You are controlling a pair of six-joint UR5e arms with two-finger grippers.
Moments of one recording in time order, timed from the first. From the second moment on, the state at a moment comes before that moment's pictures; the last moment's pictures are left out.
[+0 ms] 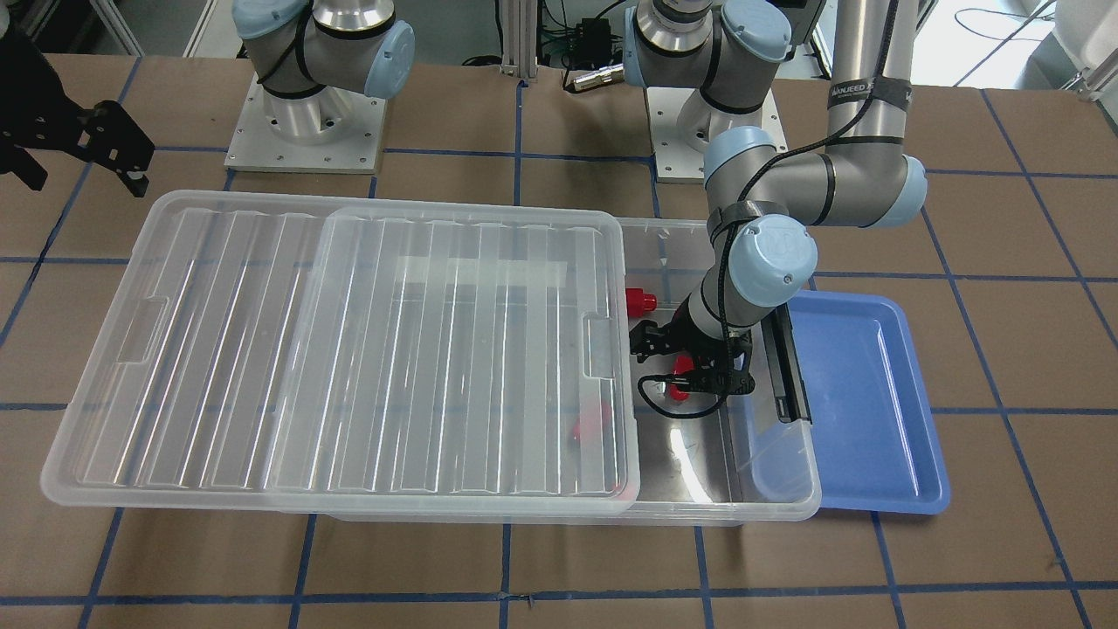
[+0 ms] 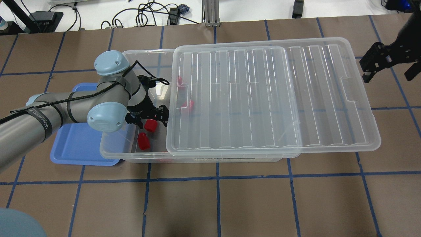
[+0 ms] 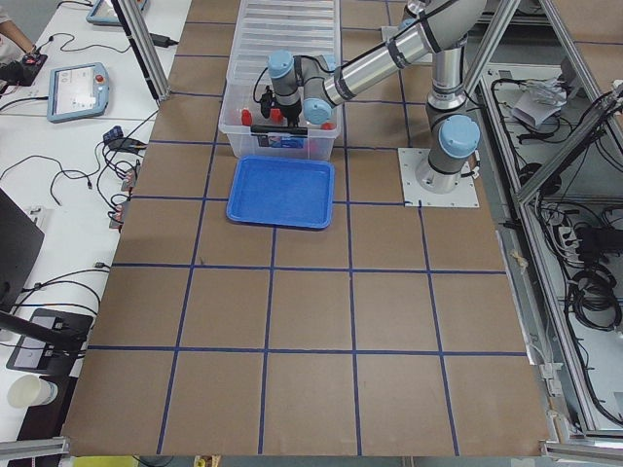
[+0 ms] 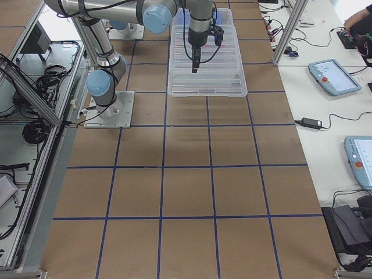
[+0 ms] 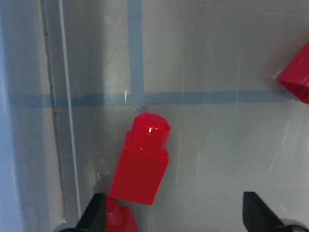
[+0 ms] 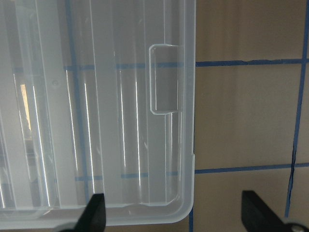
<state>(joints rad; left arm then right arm) -1.57 -1.89 -1.96 -1.00 1.48 0.01 1.27 -1.64 1.59 -1.48 -1.64 -0.27</state>
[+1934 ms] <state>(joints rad) -1.57 -1.92 -2.00 -0.87 1.53 0.05 1.27 -1.64 1.60 -1.49 -1.65 -0.28</state>
